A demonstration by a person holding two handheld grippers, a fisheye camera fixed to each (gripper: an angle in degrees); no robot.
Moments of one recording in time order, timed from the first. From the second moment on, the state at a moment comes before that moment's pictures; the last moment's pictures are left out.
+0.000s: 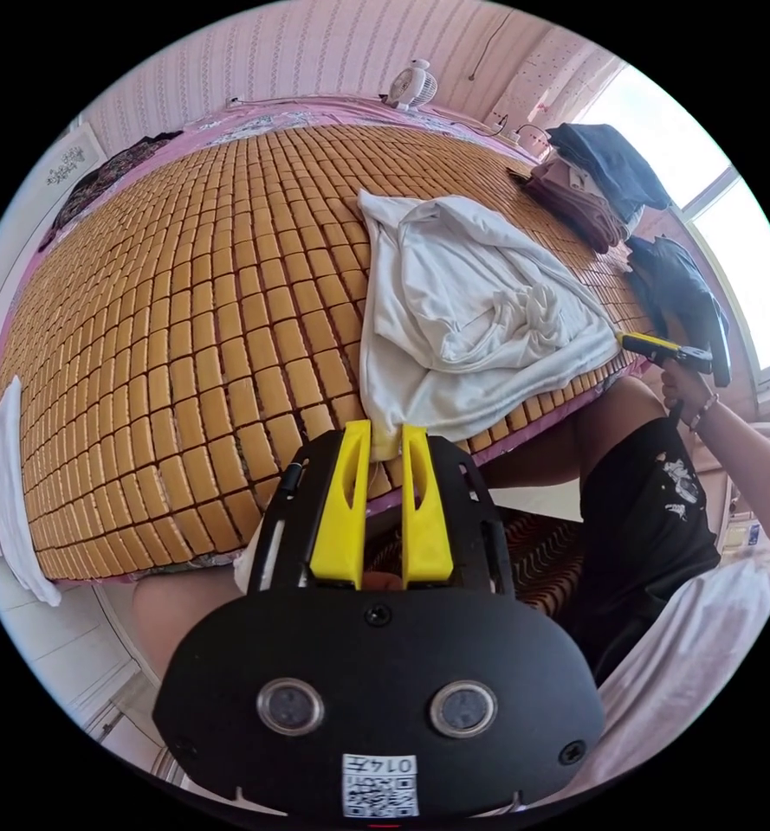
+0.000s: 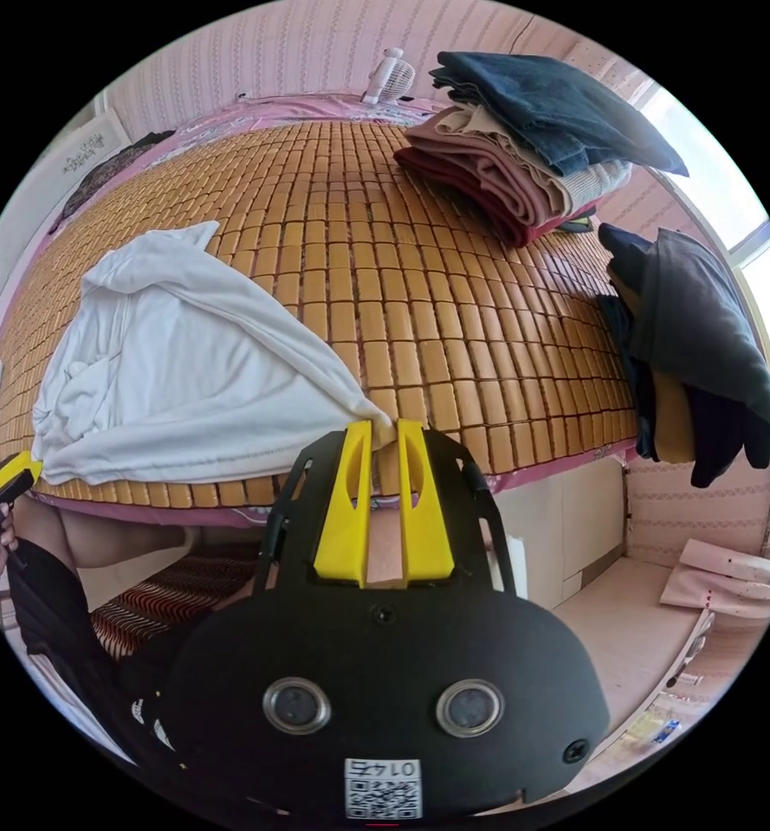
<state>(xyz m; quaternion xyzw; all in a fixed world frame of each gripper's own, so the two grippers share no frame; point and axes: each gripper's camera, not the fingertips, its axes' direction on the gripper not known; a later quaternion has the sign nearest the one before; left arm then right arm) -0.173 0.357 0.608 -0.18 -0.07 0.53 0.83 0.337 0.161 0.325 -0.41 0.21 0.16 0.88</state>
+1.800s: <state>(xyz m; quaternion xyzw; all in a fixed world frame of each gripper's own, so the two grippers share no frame) -0.389 0.289 -0.008 0.33 0.46 0.55 0.62 0.498 0.095 -0.183 0.35 -0.36 0.08 0.86</state>
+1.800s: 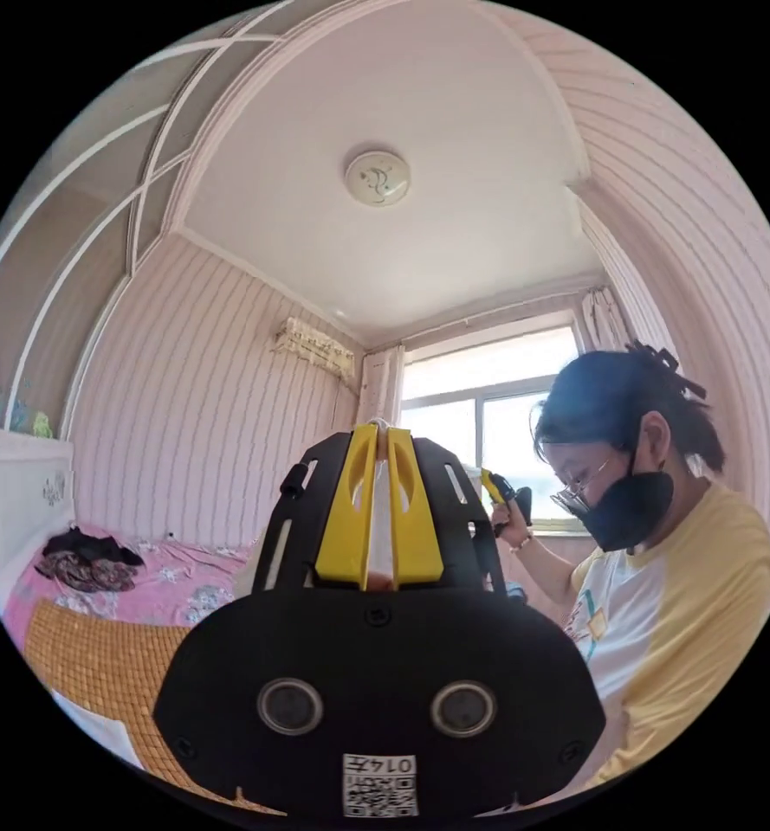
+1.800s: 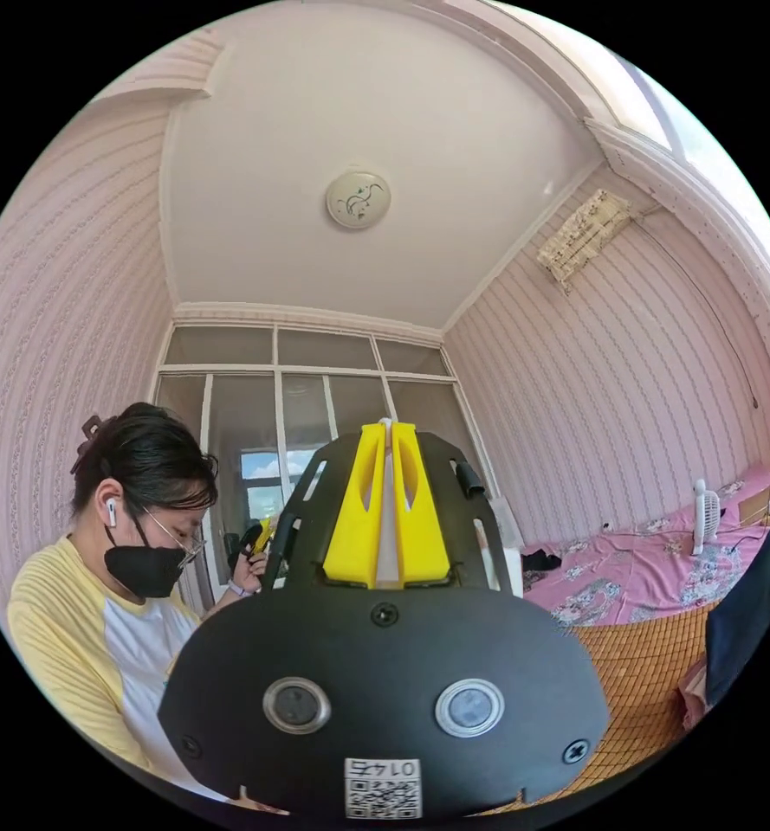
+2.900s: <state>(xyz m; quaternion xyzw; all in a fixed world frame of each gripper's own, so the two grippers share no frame) -0.274 0.212 0.172 0.28 0.19 0.56 0.76 0.497 0.006 0.021 0.21 -0.20 0.08 0.95</state>
